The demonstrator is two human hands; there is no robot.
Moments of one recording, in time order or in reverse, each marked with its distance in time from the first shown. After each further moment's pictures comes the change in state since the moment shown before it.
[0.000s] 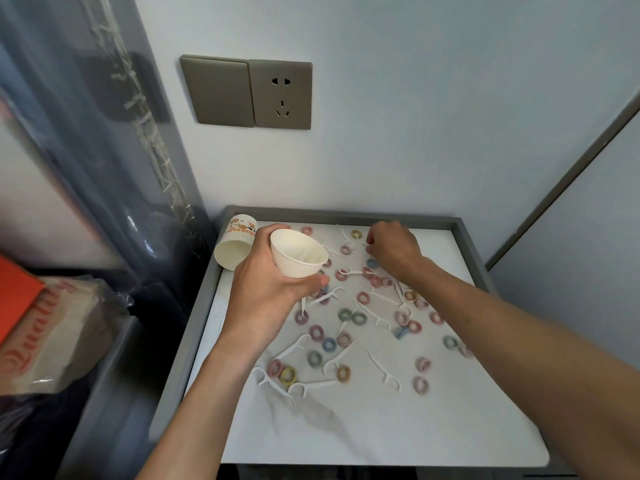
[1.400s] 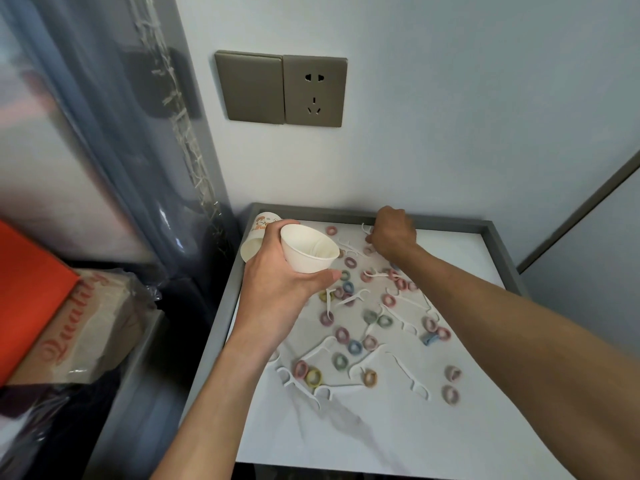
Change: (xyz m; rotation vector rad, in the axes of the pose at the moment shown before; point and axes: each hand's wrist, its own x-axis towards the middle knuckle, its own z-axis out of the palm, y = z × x) left_hand -0.003 0.016 -0.022 0.020 0.054 -0.075; right_hand 0.030 -0.052 0.004 0.123 0.013 0.186
